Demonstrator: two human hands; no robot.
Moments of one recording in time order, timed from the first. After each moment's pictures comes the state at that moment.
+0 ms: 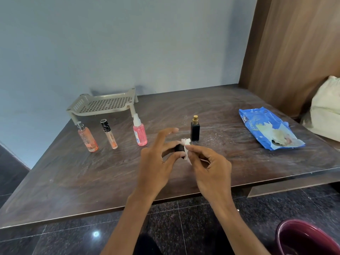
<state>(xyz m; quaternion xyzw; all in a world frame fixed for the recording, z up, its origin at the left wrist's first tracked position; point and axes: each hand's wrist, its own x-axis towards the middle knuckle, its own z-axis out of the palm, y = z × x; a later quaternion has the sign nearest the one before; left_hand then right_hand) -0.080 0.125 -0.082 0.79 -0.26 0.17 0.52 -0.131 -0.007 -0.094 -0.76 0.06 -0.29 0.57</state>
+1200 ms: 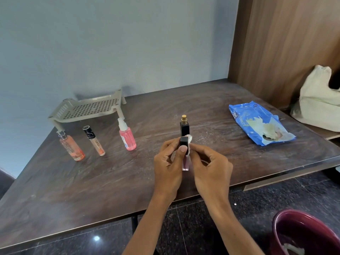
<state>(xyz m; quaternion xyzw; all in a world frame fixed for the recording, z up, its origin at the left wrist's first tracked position) -0.071 0.063 -0.118 0.63 -0.17 0.06 0.75 -0.126 -0.020 -0.094 -0.71 0.13 -0.32 0.61</state>
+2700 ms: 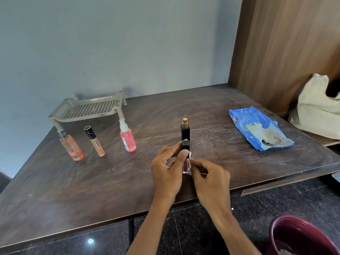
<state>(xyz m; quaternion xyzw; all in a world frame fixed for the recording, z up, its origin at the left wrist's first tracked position) -0.075 0.065 -0.116 0.69 -0.14 0.12 0.70 -0.133 -0.026 -0.113 -0.77 0.12 -0.26 0.57</state>
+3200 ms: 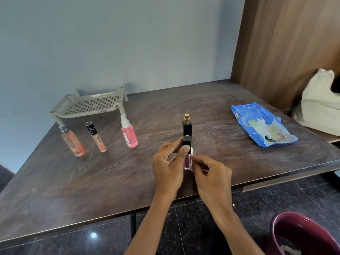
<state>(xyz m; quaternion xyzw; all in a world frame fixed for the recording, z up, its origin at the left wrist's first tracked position) -0.073 0.066 -0.118 0.69 -0.14 0.12 0.70 -0.133 -0.025 -0.115 -0.79 0.12 -0.27 0.54</state>
